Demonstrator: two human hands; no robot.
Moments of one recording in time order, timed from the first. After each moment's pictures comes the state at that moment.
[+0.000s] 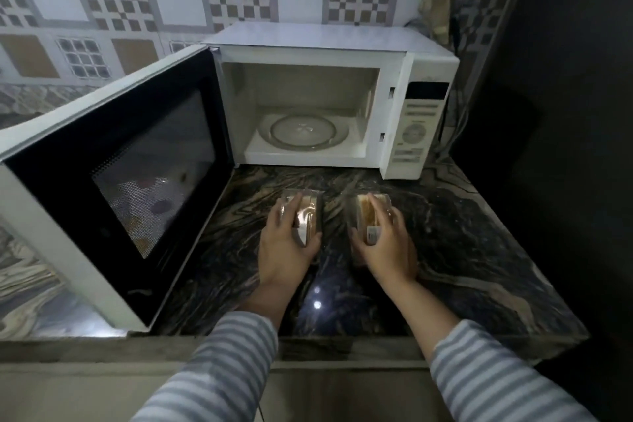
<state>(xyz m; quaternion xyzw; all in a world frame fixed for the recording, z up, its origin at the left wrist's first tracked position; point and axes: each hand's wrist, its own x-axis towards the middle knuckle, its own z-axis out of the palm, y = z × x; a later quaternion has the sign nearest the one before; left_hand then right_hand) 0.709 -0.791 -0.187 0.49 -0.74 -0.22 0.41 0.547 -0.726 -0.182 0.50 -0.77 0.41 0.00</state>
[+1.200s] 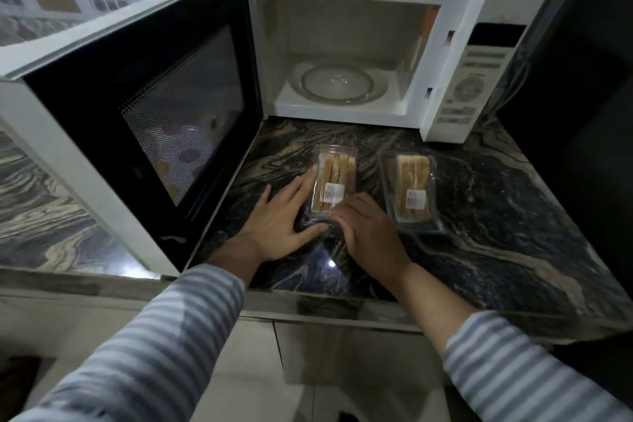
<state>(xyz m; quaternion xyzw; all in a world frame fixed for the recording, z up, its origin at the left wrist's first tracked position) 0.788 -0.812 -0.193 0.37 -0.91 -0.15 0.12 0.610 -0.731 -0.197 0.76 -0.52 0.38 0.08</state>
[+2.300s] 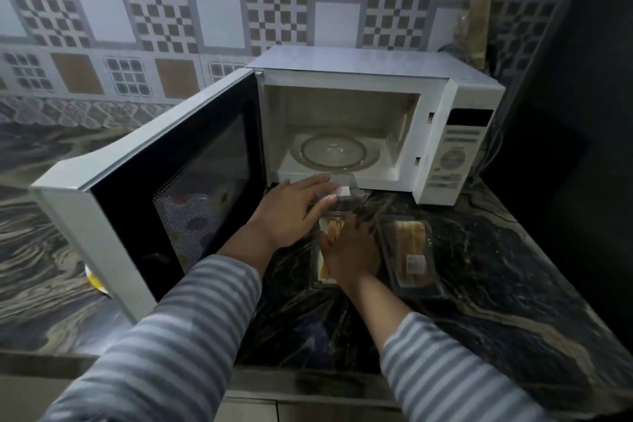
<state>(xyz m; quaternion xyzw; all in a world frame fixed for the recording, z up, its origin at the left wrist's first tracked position) 0.763 -0.868 -0.091 0.32 -0.92 -0.08 0.20 0.643 -0.803 -0.157 0.48 -0.82 0.29 -0.10</state>
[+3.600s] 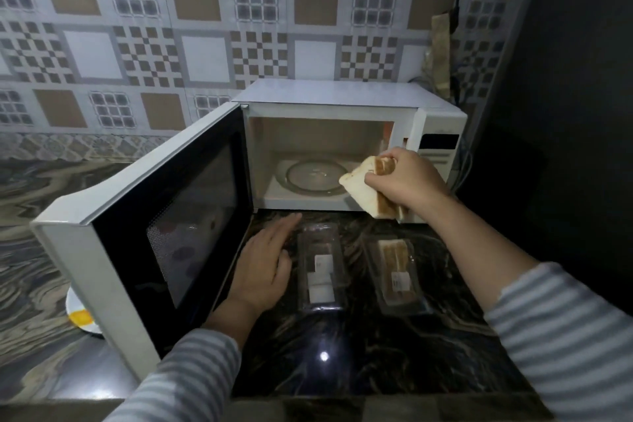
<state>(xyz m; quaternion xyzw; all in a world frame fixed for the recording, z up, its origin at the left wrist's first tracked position) 0.786 -0.843 -0.141 0.32 -0.86 -0.10 0.38 0.564 -0.773 0.014 0.50 -0.80 0.32 -0.05</state>
